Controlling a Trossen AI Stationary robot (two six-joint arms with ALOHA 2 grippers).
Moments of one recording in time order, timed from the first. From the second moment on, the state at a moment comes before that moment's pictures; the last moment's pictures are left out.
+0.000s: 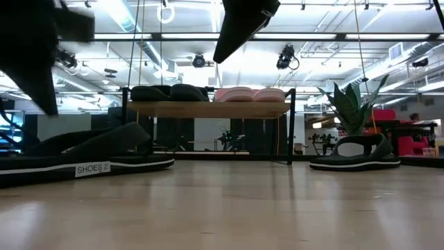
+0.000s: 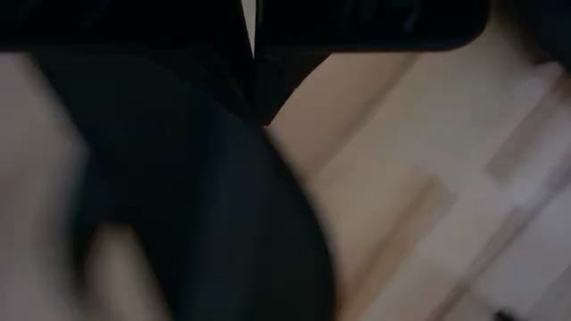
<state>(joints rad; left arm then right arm) -0.66 1.48 0.94 -1.02 -0.46 -1.36 0.35 2.00 1.76 -0.88 0.50 0.26</state>
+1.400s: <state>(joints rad) -0.29 1.73 0.97 -0.78 -0.50 -1.07 0.35 2.00 1.76 -0.88 0.50 0.26</state>
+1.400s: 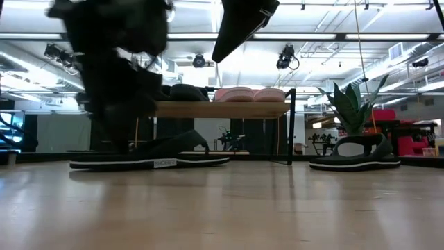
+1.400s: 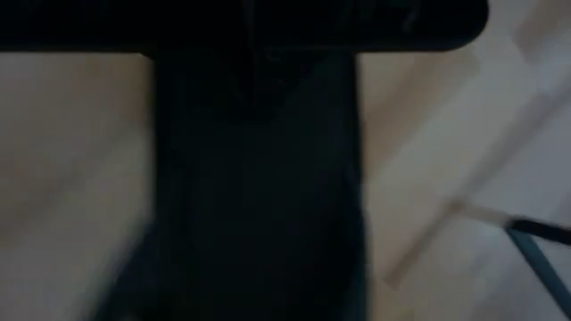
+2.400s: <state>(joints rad) -0.24 1.73 0.97 -0.79 -0.48 -0.90 0.06 2.04 1.38 -0.27 0.28 0.39</state>
